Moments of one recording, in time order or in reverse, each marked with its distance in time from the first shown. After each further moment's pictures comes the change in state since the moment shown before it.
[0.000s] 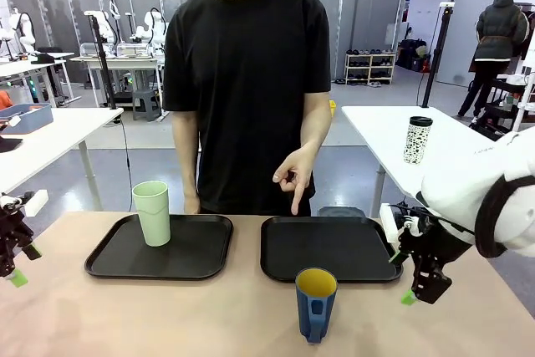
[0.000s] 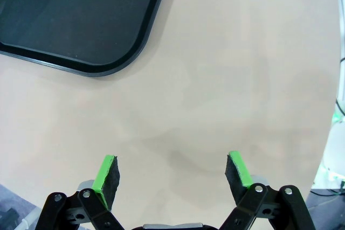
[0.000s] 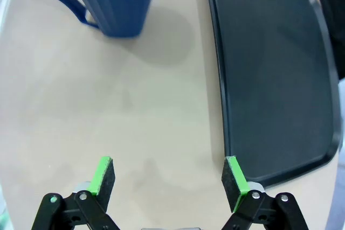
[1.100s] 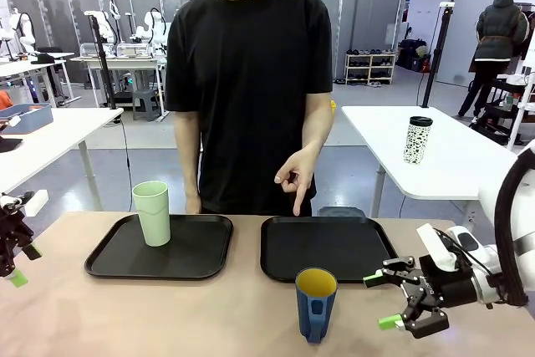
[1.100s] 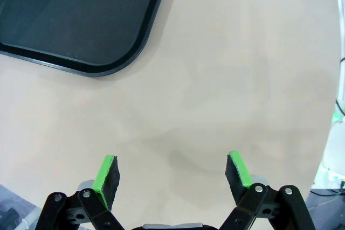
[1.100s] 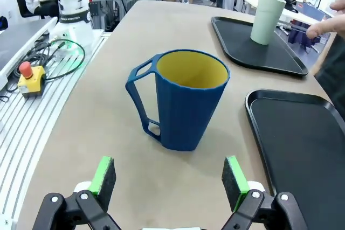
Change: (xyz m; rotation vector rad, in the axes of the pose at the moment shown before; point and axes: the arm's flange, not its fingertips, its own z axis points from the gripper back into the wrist) left arm 0.000 0.000 0.000 0.000 0.000 0.000; right arm -0.055 0.037 -0.058 0.146 -0.727 -0.001
